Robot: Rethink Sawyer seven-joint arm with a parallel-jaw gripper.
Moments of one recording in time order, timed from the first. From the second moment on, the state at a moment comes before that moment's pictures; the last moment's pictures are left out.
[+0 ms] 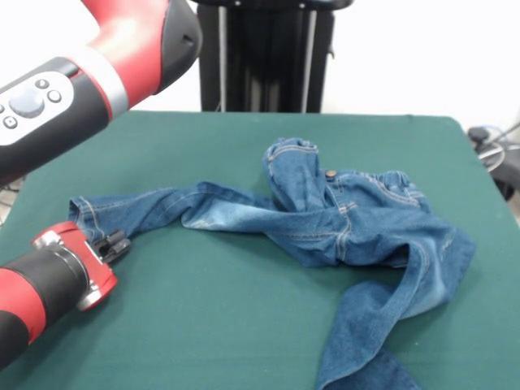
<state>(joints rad) -0.95 0.39 2.30 0.35 -2.91 2.60 -1.27</state>
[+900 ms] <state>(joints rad) -0.94 0.39 2.27 0.35 -2.91 2.59 -1.53</state>
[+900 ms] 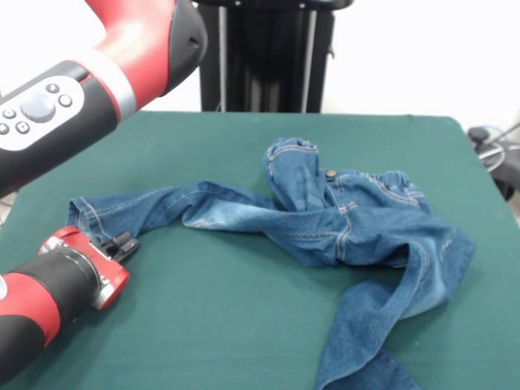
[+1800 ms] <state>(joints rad) -0.94 0.39 2.28 0.35 -2.91 2.59 -1.53</state>
